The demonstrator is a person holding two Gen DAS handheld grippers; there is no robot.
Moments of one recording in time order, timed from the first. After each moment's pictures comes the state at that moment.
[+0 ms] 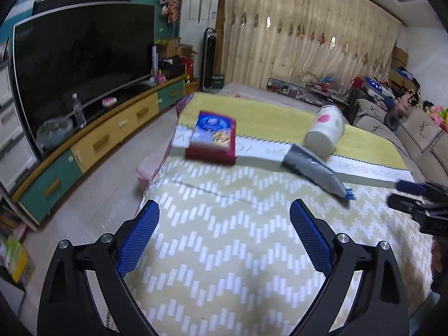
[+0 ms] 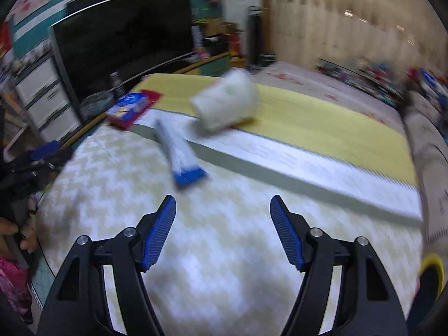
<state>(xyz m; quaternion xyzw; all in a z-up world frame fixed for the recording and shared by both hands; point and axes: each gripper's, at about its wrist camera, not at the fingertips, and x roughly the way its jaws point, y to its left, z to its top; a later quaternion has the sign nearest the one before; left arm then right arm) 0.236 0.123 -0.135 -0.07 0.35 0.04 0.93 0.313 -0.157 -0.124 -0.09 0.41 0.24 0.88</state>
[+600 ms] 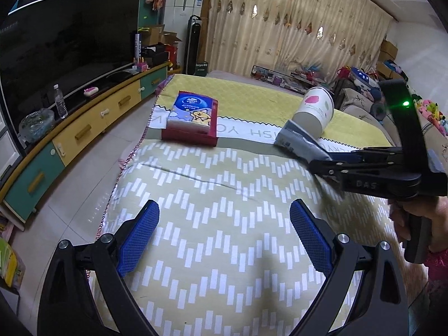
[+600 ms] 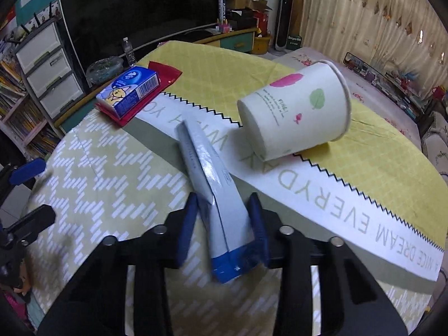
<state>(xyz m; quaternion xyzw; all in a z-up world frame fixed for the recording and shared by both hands) 0.246 0.092 -0.142 -0.08 0.37 -0.01 0.93 0.371 -0.092 -0.153 -0.12 0.46 0.25 0.85</state>
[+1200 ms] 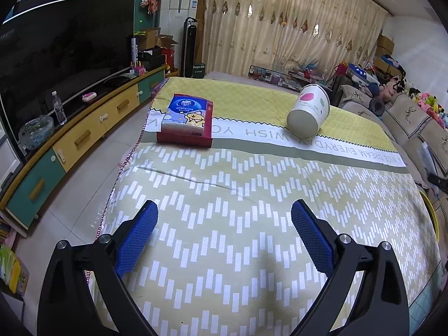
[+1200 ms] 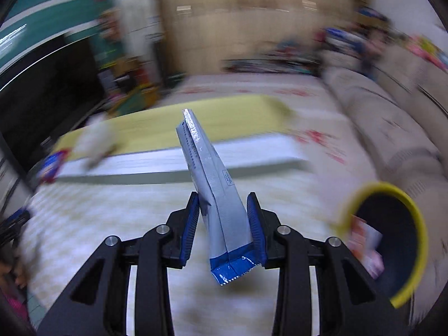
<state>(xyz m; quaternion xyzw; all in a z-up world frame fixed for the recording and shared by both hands) 0.242 0.081 -0.141 -0.06 0.37 -0.01 0.93 0.254 -0.397 -0.114 0.09 0.38 -0.07 0.92</state>
